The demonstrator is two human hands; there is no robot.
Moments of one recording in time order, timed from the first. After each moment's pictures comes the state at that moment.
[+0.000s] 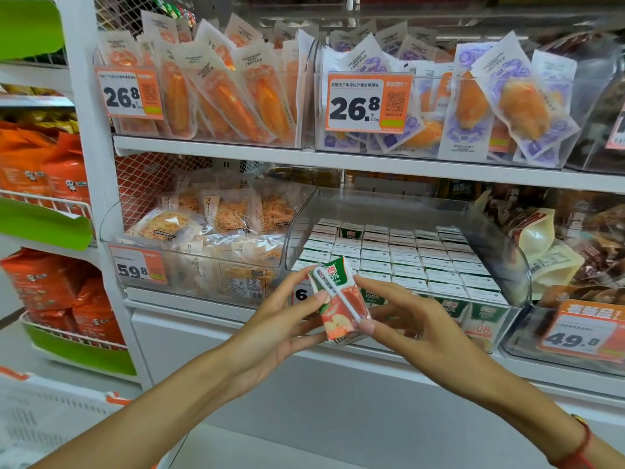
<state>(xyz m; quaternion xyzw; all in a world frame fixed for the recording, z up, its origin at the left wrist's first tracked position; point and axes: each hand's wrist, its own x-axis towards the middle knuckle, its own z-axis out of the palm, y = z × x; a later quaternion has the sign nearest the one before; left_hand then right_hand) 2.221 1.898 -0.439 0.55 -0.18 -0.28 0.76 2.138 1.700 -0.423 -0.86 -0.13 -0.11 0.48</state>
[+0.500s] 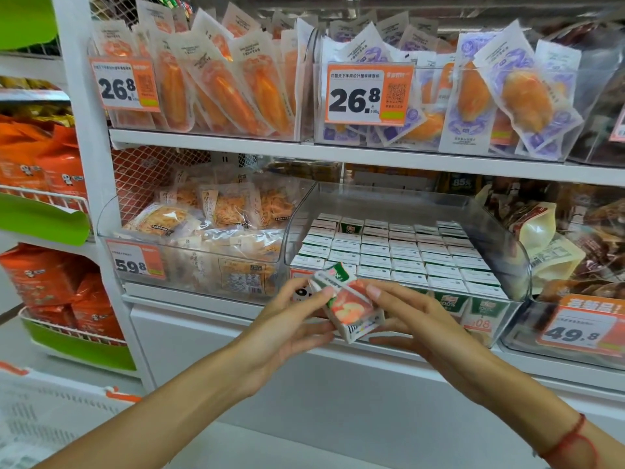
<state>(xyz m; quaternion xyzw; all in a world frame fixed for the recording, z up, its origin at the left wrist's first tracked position) 2.214 1.889 -0.439 0.60 -0.13 -0.27 0.74 2.146 1.703 -0.427 -0.73 0.01 -0.01 0.68</state>
